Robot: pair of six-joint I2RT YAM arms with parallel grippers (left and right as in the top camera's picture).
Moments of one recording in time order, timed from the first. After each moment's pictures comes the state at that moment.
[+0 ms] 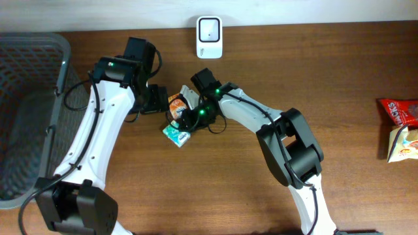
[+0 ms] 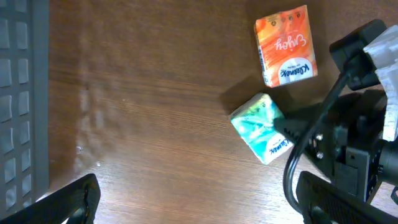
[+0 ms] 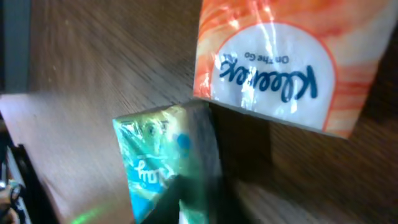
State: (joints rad) left arm -0.22 1.76 1.68 -1.31 -0.15 -0.36; right arm 0.57 2.29 1.66 -0.60 -0.65 0.18
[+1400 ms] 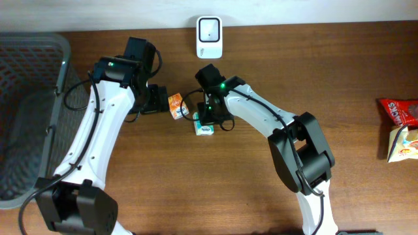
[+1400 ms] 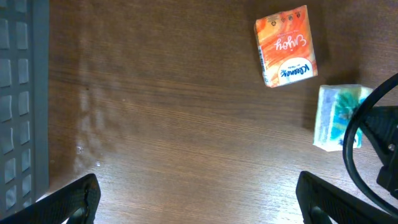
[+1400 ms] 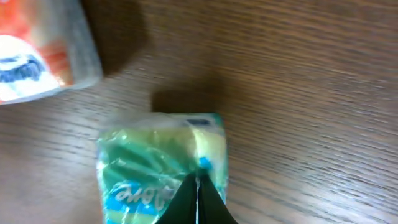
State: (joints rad) left arm -0.22 1.76 1.68 -1.31 -0.15 -0.36; right arm 0.56 2.20 1.67 -0.82 -0.14 0.39
